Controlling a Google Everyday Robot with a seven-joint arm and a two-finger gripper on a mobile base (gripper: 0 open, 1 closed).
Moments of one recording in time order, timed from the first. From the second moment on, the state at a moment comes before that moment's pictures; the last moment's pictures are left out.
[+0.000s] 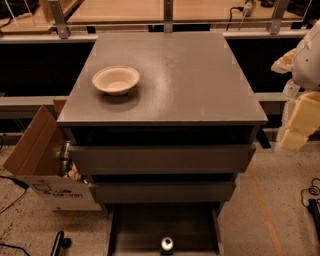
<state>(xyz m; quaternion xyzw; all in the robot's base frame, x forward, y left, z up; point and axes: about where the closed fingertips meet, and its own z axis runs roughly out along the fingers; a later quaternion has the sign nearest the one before) 0.438 -0.216 0.977 -0.60 0.78 -0.04 0.16</state>
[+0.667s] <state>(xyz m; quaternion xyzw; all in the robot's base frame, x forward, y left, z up) 0.446 -0.218 0.957 -0.61 0.78 -0.04 0.14</state>
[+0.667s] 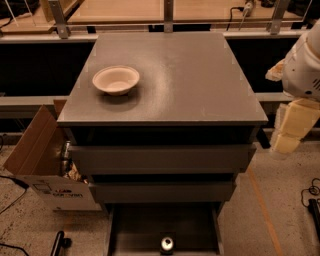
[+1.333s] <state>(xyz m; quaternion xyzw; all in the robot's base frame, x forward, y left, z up) 0.460 -0.211 0.882 -0.65 0.75 0.01 0.11</state>
